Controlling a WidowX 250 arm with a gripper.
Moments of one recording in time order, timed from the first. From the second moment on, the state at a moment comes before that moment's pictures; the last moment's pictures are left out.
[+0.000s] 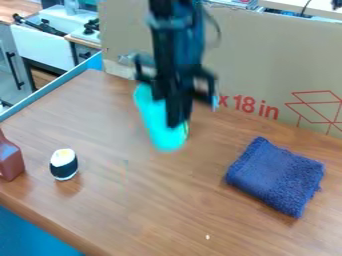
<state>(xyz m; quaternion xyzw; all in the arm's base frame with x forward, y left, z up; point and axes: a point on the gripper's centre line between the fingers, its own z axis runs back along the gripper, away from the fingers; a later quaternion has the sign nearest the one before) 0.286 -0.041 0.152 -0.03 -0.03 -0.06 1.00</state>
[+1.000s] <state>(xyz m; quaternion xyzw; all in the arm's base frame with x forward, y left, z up) 0.366 0.167 0.119 0.06 0.03 0.20 0.98</state>
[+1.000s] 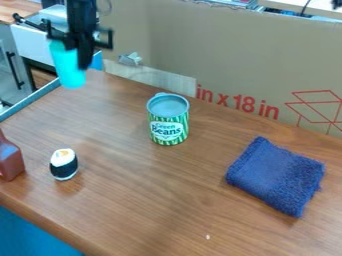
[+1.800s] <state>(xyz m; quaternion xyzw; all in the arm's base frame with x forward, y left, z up) 0.394 0.200 0.059 0.04 0.07 0.17 0.98</state>
